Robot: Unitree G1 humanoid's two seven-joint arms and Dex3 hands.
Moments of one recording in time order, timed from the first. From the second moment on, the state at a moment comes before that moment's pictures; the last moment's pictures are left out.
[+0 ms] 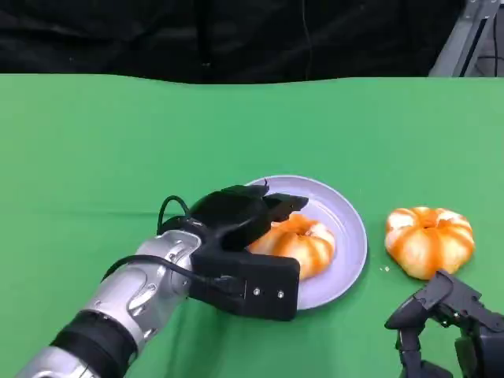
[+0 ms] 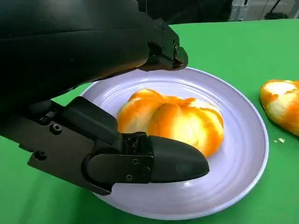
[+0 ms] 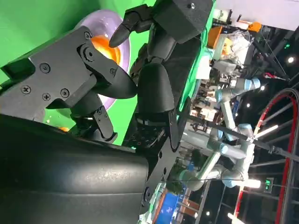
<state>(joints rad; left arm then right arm) -0.61 0.14 -0.58 0.65 0.69 -0.20 -0.07 0.36 0.05 0.07 -0.04 -0.22 -0.70 -0.13</state>
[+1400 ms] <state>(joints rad) 0.17 0.21 0.03 -0.36 -0.49 0.26 -0.48 0.34 0.04 0.05 -0.02 -0.20 -0.72 -0.13</state>
